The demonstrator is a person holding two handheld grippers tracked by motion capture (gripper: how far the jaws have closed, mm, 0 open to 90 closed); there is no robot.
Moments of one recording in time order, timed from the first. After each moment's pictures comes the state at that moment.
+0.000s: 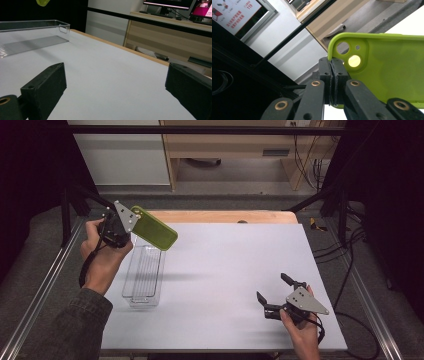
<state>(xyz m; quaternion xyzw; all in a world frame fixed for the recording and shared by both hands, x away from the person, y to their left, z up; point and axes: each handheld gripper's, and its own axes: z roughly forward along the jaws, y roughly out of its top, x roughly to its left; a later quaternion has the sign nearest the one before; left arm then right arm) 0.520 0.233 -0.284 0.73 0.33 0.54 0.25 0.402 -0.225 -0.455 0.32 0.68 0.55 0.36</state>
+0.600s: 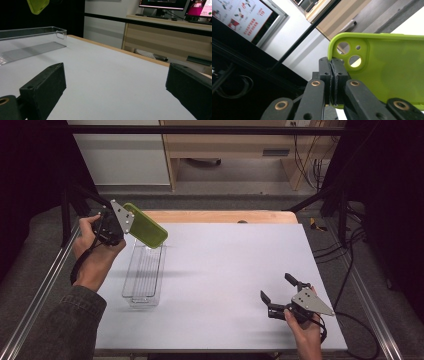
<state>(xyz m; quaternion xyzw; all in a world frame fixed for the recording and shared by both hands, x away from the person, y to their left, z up) 0.526 0.245 -0.288 0.73 0.30 0.58 0.20 0.401 -0.235 -0.457 0.34 0.66 0.57 0.36</state>
